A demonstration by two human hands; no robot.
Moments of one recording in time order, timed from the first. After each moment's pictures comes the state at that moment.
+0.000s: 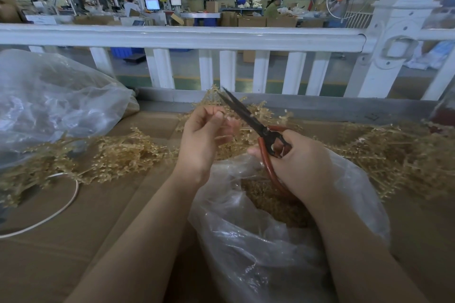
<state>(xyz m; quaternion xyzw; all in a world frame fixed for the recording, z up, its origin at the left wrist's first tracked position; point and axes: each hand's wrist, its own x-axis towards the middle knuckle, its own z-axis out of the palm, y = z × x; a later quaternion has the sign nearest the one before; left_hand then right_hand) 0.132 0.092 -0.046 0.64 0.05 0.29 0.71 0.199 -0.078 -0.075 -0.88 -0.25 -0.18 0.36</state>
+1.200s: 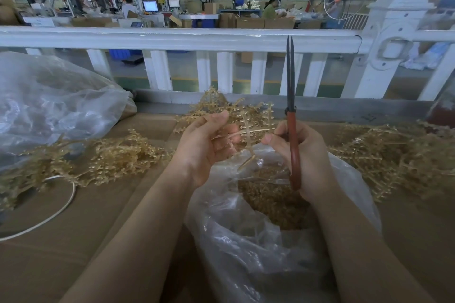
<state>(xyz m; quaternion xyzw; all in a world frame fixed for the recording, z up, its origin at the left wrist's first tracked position) 0.132 0.095 -0.040 0.54 0.09 0.15 0.82 0.196 -0.077 -0.059 -0.67 -0.22 -0.01 0.71</state>
